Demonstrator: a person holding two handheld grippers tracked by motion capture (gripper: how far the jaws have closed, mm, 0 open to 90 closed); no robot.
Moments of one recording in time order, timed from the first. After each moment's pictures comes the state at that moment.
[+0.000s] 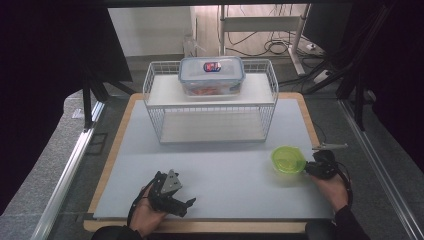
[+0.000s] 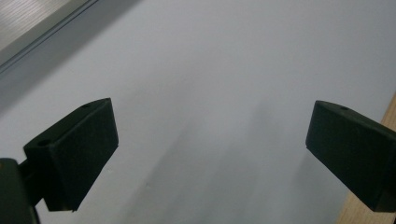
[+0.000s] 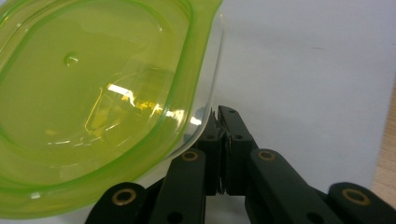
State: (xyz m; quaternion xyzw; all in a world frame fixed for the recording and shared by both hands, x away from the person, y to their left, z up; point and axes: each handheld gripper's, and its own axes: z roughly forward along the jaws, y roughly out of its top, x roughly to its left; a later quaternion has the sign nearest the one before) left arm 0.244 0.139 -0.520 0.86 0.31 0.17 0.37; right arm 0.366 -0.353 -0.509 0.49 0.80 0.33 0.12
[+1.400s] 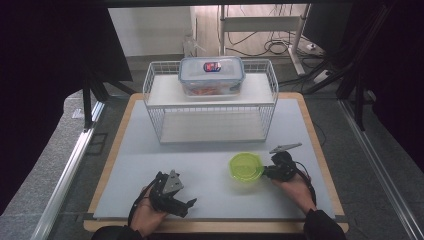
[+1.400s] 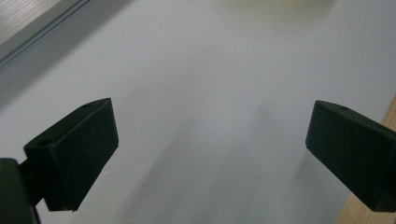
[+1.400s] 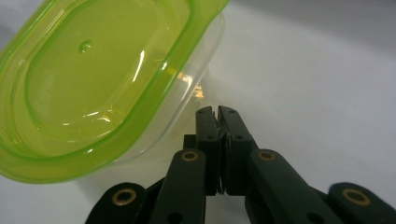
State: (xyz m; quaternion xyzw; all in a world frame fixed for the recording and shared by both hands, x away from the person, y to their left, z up) left arm 0.245 0.136 -0.522 0.87 0.31 0.17 0.36; right arm 0.360 -0.236 -0.517 0.40 0.85 0.35 0.02
